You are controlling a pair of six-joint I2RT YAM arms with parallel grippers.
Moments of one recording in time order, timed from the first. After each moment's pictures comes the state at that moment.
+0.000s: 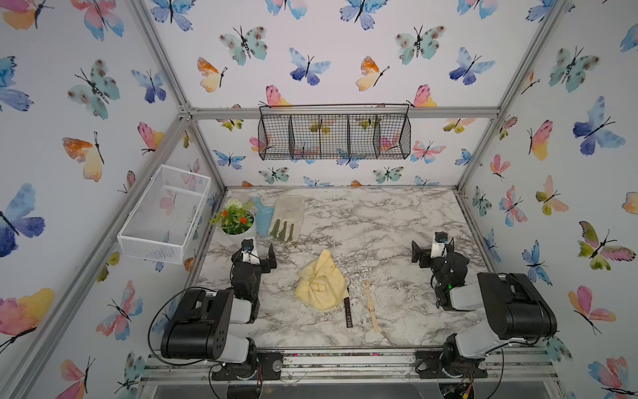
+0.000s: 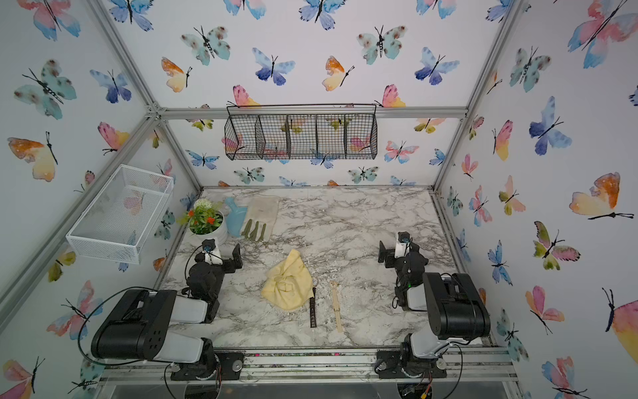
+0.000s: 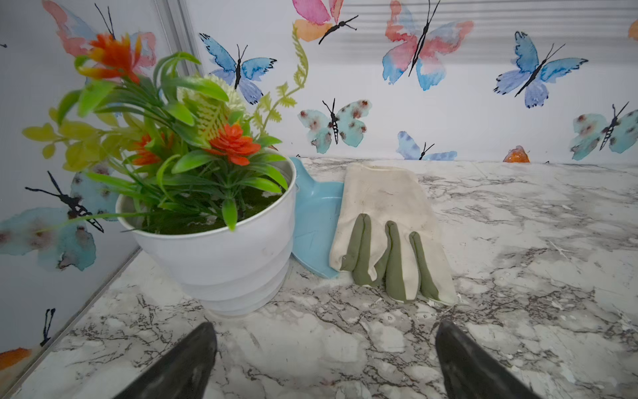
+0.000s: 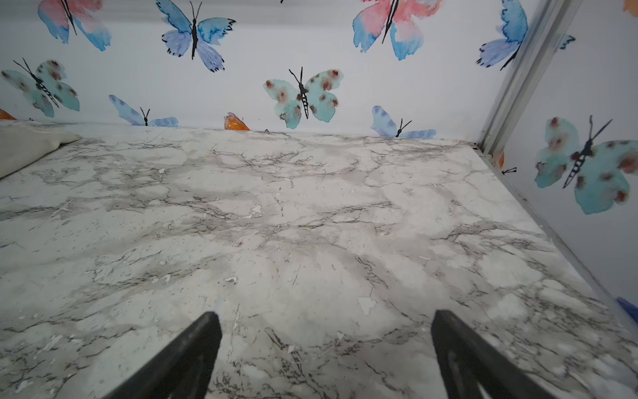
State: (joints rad) left arm -0.06 1.45 0.15 1.15 -0.10 -0.02; right arm 0.03 1.57 0.25 1.11 -0.10 -0.05
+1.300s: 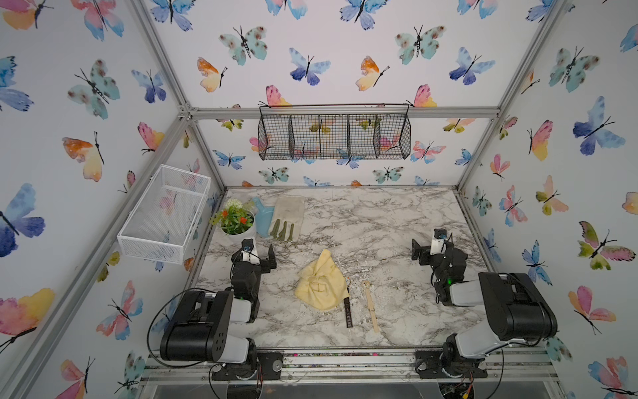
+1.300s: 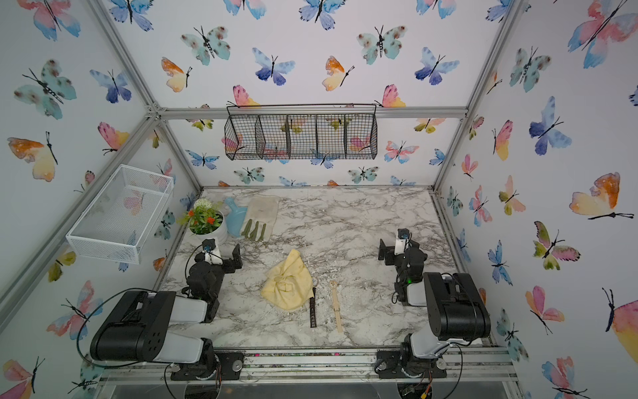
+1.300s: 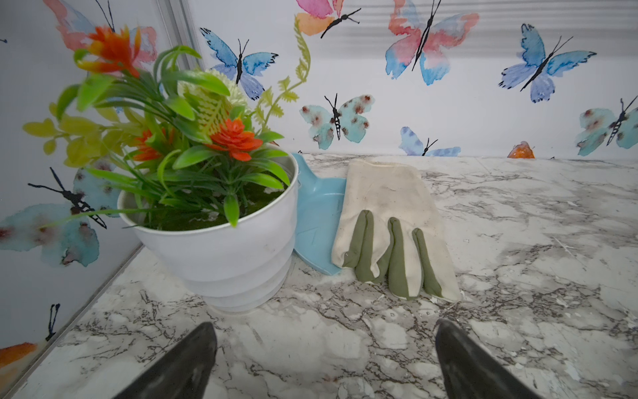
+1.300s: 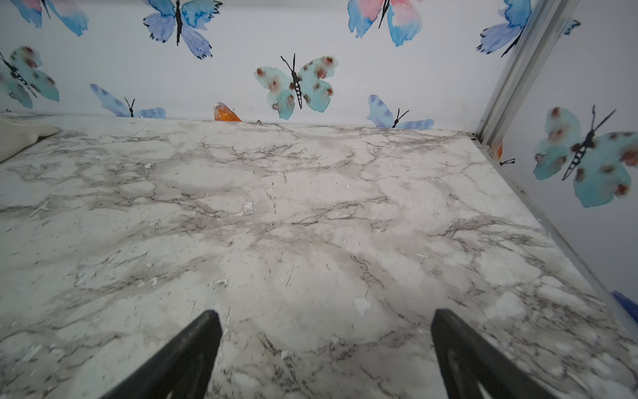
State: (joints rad) left arm -0.06 1.41 0.17 1.07 -0.11 -0.02; right arm 0.04 1.56 0.37 0.90 -0.07 -0.05
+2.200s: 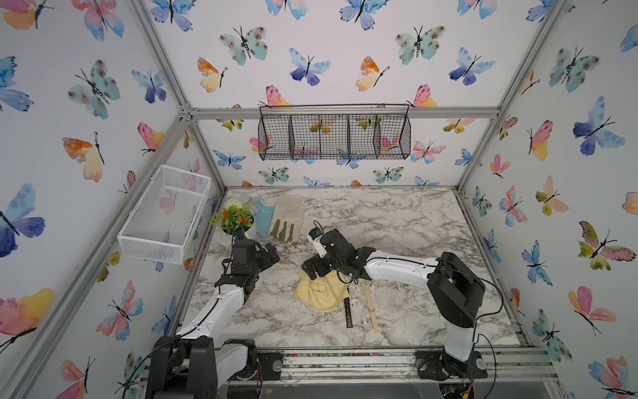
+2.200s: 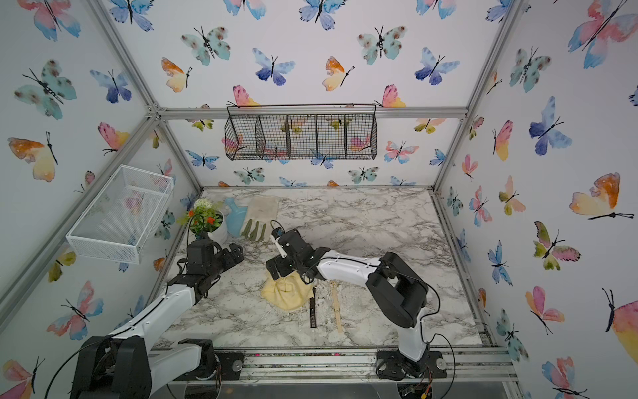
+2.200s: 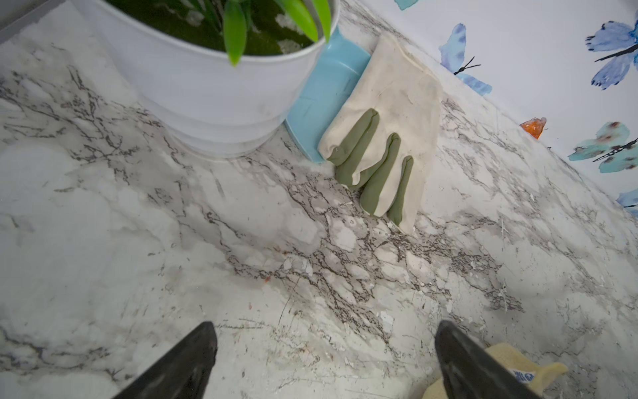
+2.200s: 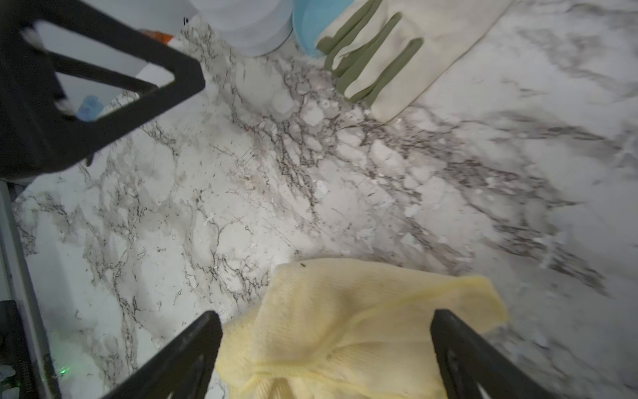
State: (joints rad) left arm -0.08 1.11 0.51 -0.08 -0.02 -0.55; right arm 1.01 1.96 1.33 -0.14 -0.03 0.29
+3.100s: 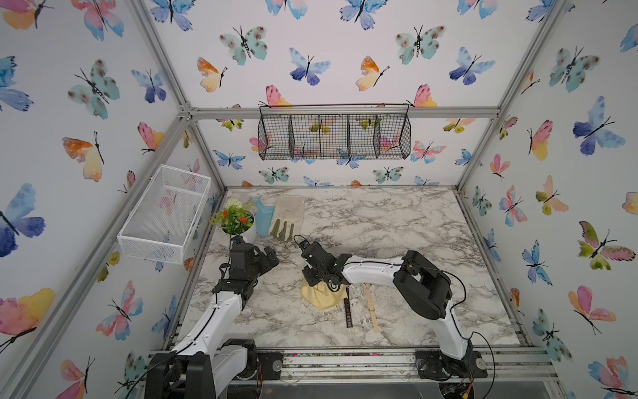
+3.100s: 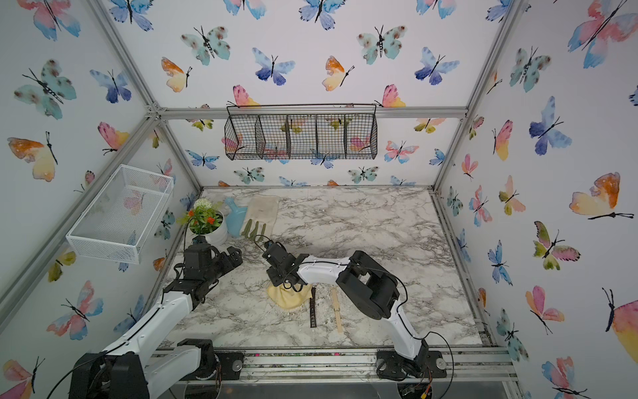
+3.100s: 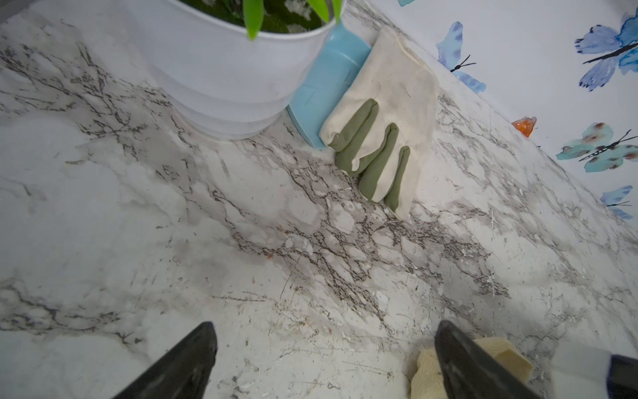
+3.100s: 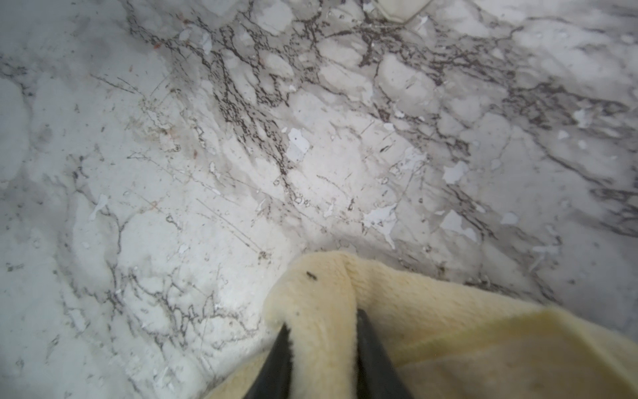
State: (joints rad) left arm -0.08 1.04 0.49 -0.13 0.01 -0.57; right arm 1.07 2.12 1.42 -0.22 0.12 0.32
